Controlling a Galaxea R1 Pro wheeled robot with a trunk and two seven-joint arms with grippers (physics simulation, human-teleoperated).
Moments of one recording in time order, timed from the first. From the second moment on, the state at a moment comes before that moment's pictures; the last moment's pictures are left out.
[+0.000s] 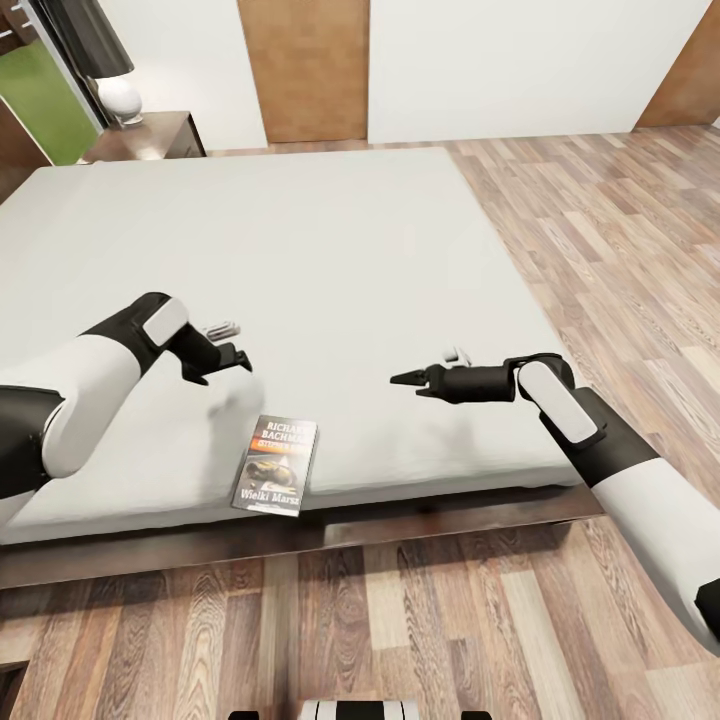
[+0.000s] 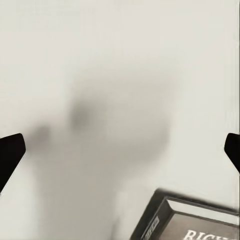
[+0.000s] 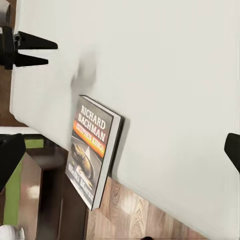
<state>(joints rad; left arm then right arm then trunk) -1.63 0.14 -0.20 -0.12 0.56 1.01 0.11 -1.12 -0.29 0.49 -1.06 -1.16 0.98 0.24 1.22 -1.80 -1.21</state>
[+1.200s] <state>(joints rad) -1.64 0.14 -0.20 -0.18 0.56 1.00 0.10 -1.11 -0.33 0.79 -1.06 -1.56 1.02 0.25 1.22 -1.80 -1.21</state>
